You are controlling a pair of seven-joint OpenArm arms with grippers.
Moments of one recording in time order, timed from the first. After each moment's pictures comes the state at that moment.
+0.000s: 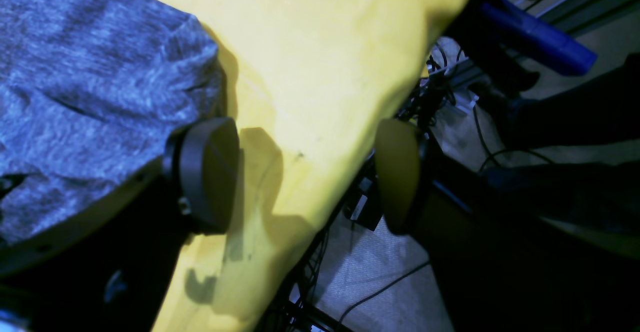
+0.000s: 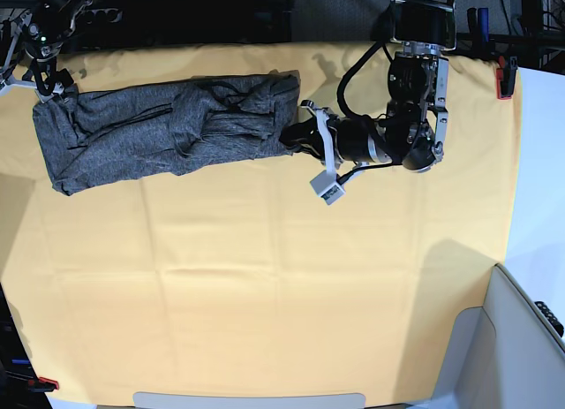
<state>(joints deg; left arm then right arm) -4.3 -4.5 2.8 92.3 -49.3 -33.5 79.9 -16.0 -1.4 46.5 106.2 8.9 -12.4 -50.6</state>
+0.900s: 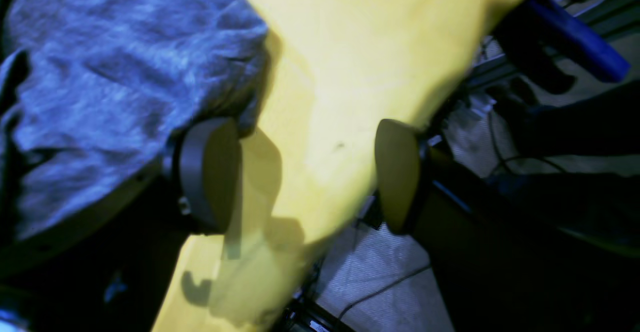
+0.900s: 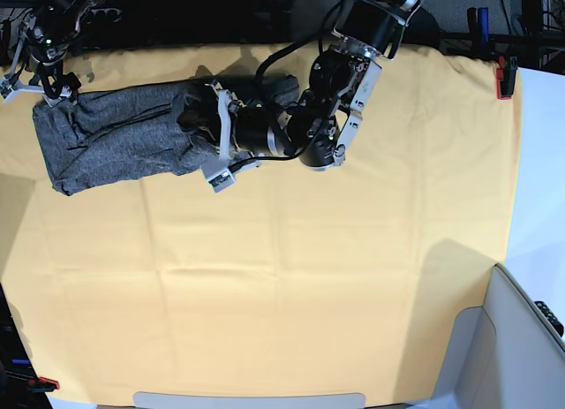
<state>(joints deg) -7.8 5.0 23.2 88.6 -45.6 -29.1 69.1 -16.2 -1.6 44.0 106.2 8.9 -12.3 -50.6</state>
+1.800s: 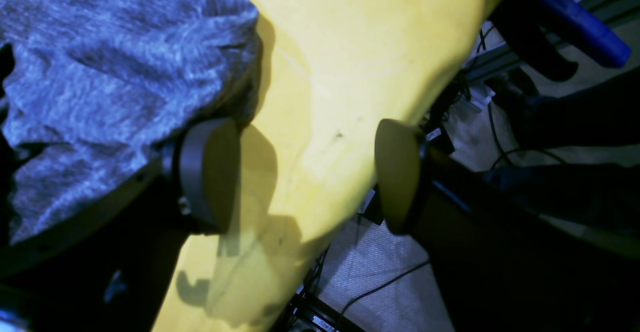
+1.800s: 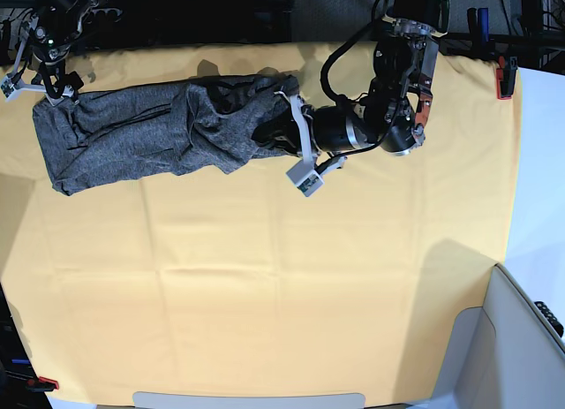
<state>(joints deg) -0.2 -4.5 12.7 100.0 -45.4 -29.1 68.5 -16.1 -2.2 44.0 105.7 8.9 -12.4 -50.5</state>
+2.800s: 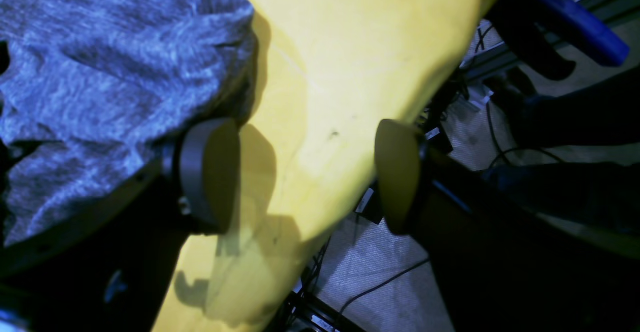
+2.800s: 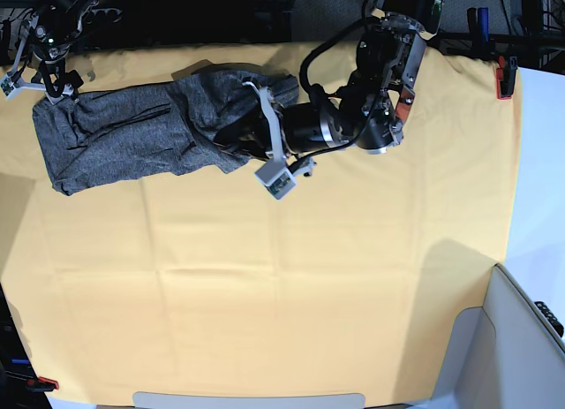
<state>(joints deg) -1.1 -4.3 18.8 105.3 -45.4 -25.2 62.1 -16.4 -2.2 44.0 105.9 8.9 -12.4 -50.5</state>
